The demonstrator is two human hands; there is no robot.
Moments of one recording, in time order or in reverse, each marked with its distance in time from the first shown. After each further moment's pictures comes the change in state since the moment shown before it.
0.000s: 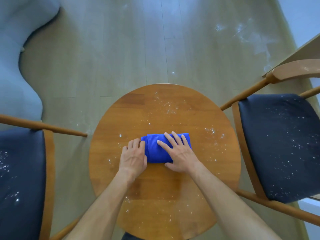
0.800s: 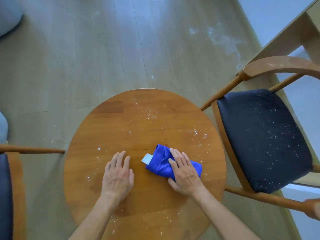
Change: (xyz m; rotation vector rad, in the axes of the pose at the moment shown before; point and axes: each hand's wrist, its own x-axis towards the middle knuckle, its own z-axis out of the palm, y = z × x) left_hand -0.014 0.002 0.019 -0.092 -0.048 0.037; right_hand -0.065 0.024 0.050 0.082 0.260 0.147
